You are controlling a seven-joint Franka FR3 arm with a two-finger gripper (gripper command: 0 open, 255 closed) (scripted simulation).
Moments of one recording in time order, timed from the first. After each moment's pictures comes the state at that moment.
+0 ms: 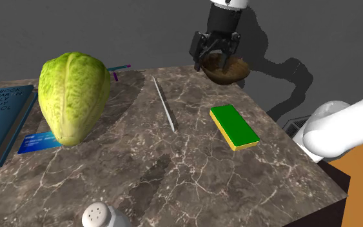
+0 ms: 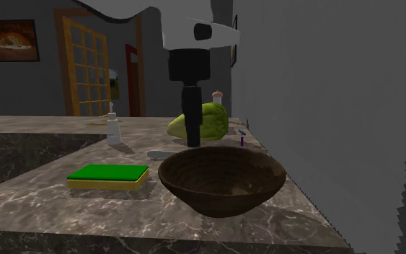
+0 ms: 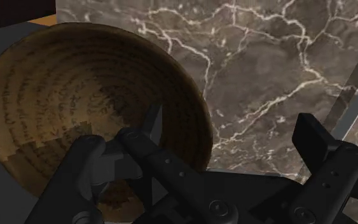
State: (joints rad) arm -0.01 -0.53 0.40 -2.08 0.23 1.66 0.63
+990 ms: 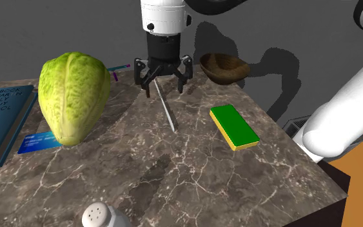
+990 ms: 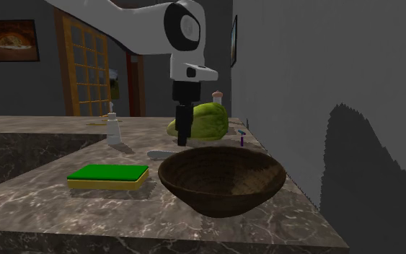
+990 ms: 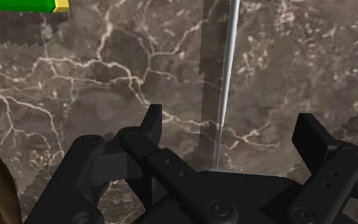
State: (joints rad) arm -0.02 -0.06 0.73 -1.76 0.09 1.69 1.16
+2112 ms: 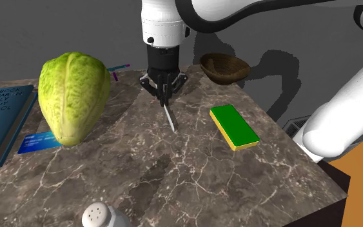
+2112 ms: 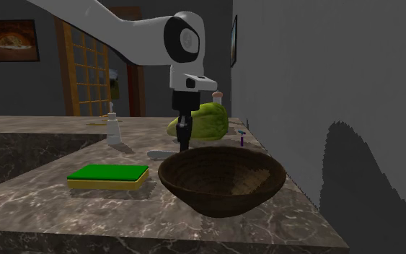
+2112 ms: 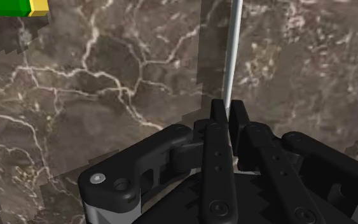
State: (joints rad) arm -0.02 -0.07 0.73 -1.82 0.09 1.75 1.16
